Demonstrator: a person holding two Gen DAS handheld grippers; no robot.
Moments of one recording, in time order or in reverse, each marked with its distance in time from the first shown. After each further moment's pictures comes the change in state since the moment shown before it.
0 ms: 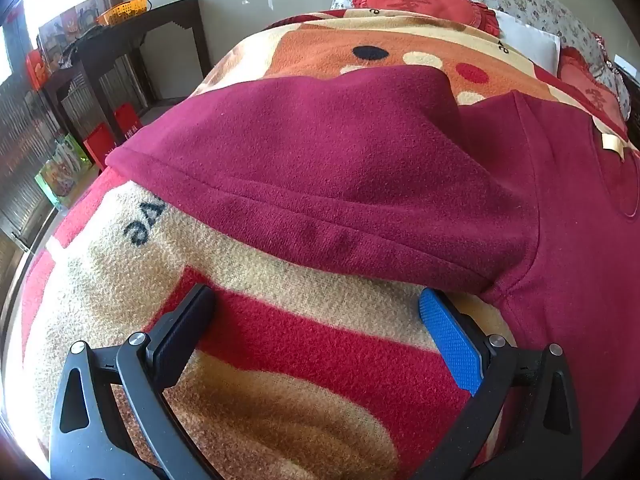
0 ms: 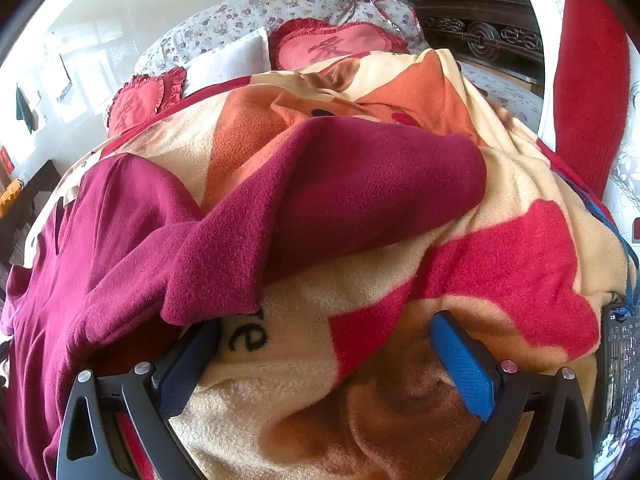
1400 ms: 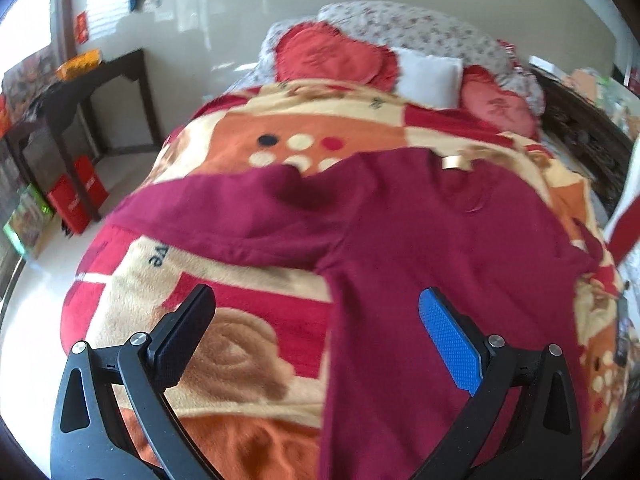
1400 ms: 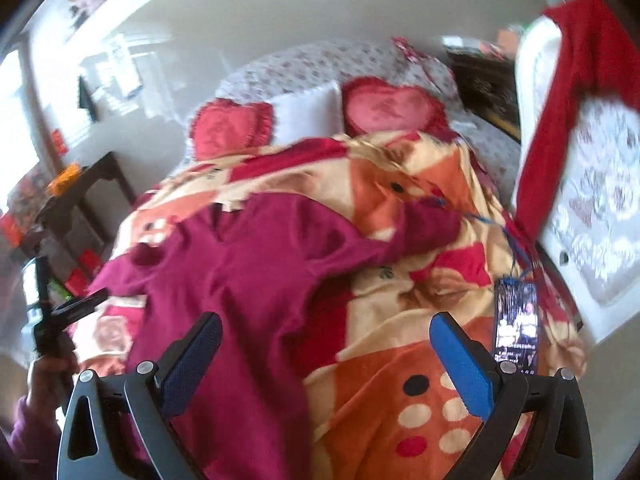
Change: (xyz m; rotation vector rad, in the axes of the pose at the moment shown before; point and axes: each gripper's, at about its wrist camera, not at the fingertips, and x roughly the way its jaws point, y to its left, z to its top) left arm -0.173 -0.033 -0.008 0.136 -0.132 -0.224; right arm -0.281 0.109 -0.022 -0.122 -0.073 0.109
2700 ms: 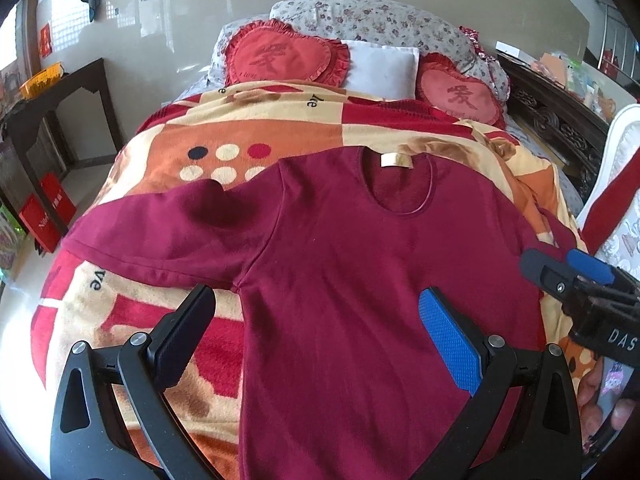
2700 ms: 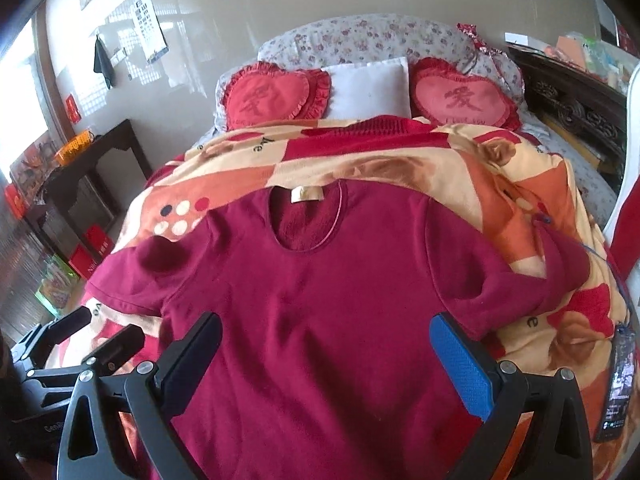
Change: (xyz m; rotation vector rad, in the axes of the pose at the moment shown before) left arm 0.022 -0.061 0.019 0.047 0.033 -0.095; right arm 0.165 0.126 0.034 -0.066 0.076 0.047
